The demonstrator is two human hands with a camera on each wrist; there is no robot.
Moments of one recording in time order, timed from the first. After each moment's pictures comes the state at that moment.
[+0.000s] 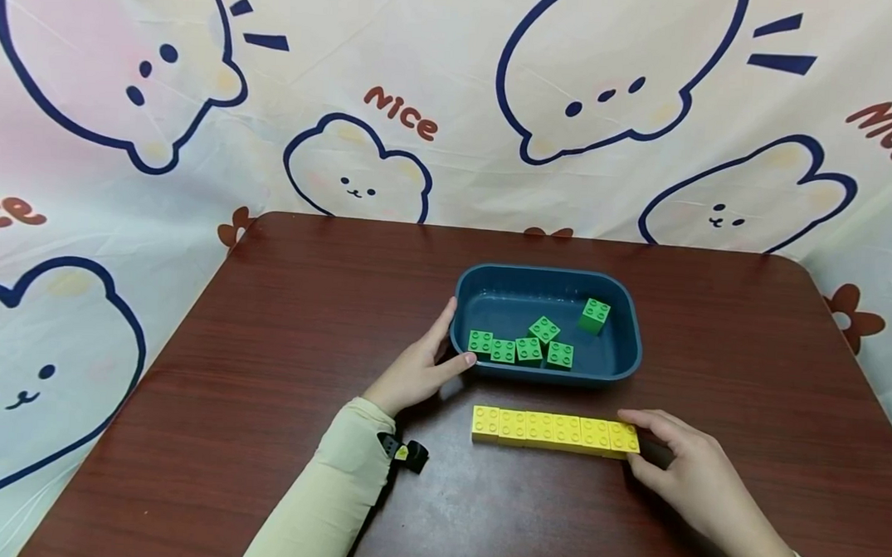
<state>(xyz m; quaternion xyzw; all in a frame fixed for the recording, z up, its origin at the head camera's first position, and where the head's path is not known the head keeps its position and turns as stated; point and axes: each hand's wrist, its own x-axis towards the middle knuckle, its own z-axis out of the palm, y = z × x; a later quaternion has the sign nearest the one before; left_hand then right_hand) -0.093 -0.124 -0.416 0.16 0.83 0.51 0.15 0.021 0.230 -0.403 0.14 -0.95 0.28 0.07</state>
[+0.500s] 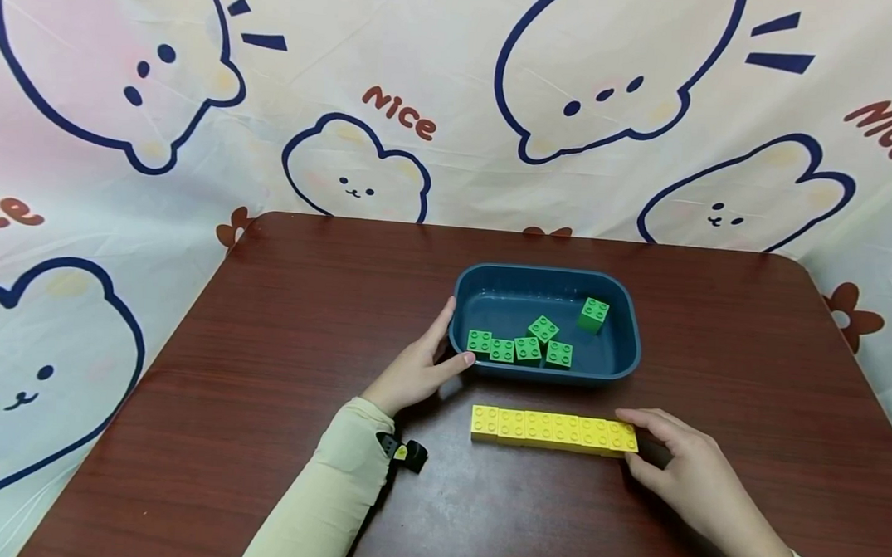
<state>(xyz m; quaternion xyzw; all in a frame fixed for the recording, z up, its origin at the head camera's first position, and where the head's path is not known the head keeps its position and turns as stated) -0.093 -0.124 -0.415 0.16 0.83 0.51 0.15 0.021 0.230 -0.404 0.14 -0.95 0.28 0.06</state>
